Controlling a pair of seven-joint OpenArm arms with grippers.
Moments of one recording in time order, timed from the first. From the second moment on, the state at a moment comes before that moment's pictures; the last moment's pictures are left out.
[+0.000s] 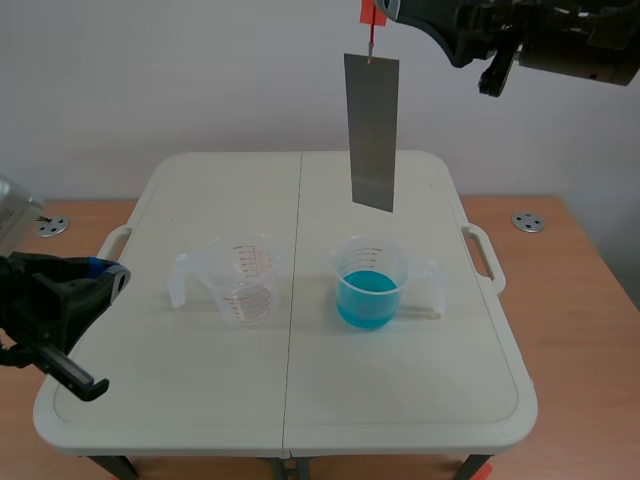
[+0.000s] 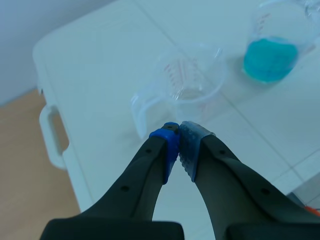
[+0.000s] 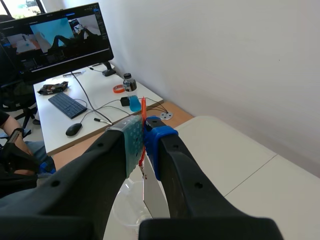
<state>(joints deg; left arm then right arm) 31.8 -36.1 2.6 111.0 -16.4 -12.8 2.6 14.8 26.2 -6.1 96.8 57.4 43.1 -26.7</state>
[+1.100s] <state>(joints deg) -0.2 -19.6 28.3 92.1 -3.0 -12.8 7.6 14.8 26.2 -6.1 96.8 57.8 43.2 -26.7</state>
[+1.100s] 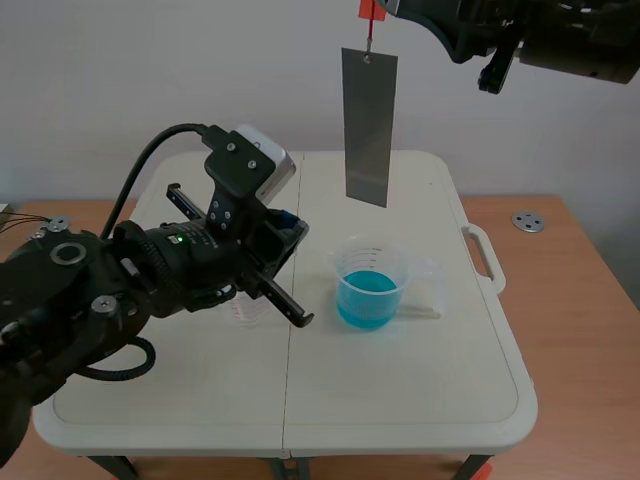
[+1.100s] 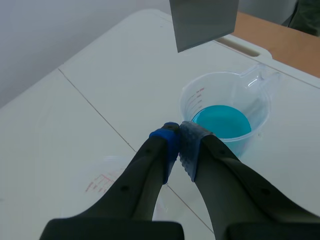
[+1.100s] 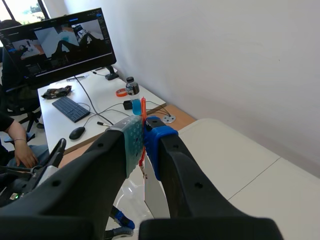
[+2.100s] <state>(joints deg) -2.6 -16.9 28.3 90.5 -0.5 -12.8 5.8 14.8 26.2 -6.1 96.8 59.1 43.2 -26.7</state>
